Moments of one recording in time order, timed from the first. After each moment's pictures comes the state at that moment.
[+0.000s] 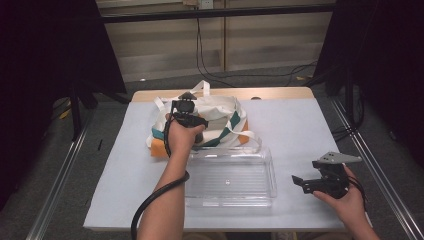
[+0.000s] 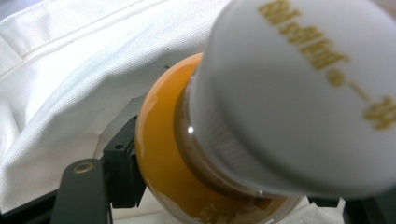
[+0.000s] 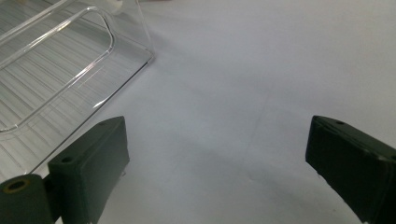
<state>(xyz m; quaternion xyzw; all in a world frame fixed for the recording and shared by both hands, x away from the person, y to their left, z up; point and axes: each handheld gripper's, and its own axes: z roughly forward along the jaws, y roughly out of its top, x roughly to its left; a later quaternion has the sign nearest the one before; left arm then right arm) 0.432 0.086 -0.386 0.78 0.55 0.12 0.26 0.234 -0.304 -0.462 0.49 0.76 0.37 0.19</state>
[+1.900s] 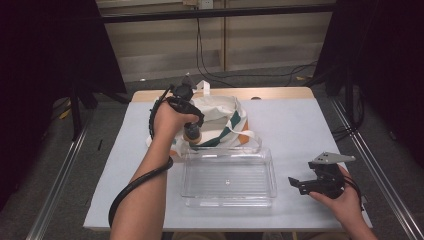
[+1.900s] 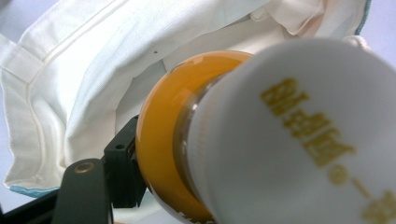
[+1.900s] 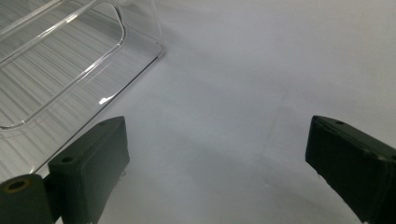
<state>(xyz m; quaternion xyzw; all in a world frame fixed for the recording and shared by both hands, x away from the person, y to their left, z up) 0.432 0.092 -0.320 0.85 0.49 0.05 0.18 0.236 -0.295 -0.463 0.48 0.78 0.36 0.18</state>
